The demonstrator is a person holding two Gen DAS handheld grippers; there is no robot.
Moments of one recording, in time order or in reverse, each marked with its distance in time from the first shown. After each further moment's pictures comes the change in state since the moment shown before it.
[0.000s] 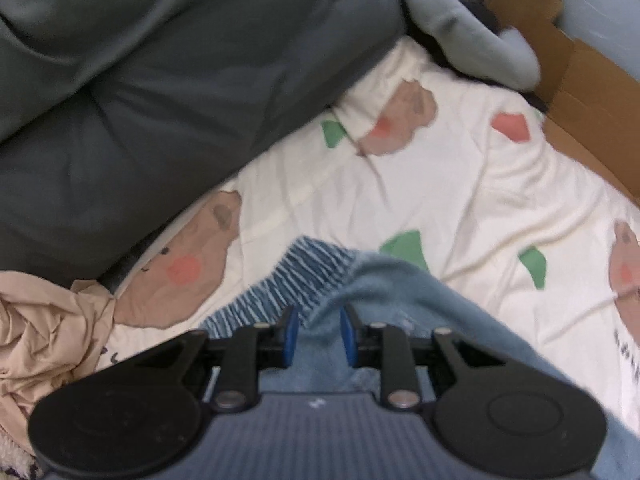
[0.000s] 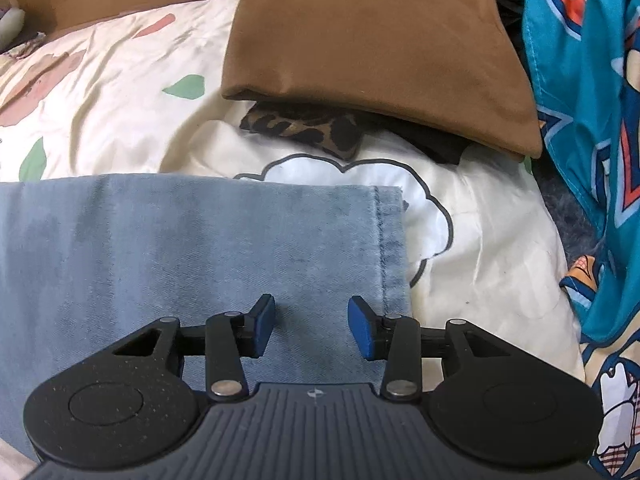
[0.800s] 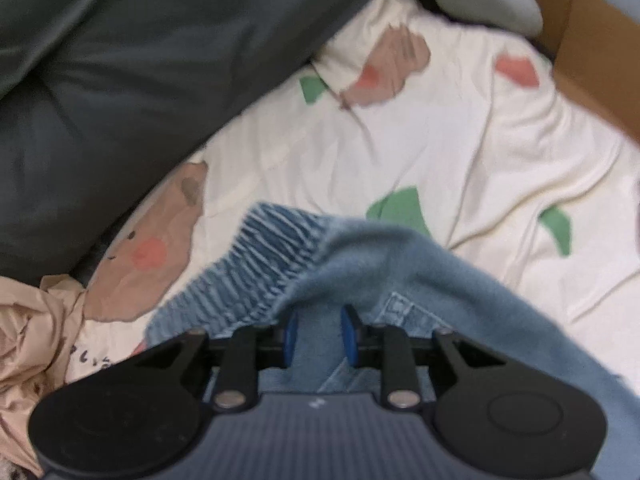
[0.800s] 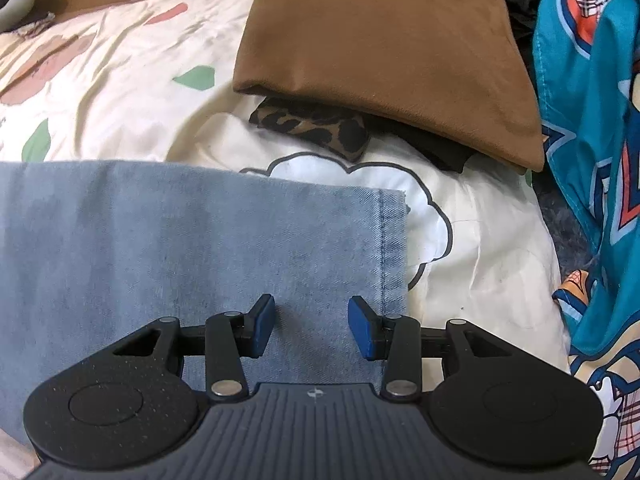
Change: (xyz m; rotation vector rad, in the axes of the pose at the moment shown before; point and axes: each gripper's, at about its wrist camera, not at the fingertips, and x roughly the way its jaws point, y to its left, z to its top) left arm 0.041 -0.018 -0.006 0.036 0.072 0.030; right arm -0.003 0.007 -0.004 -0.046 0.000 -0.024
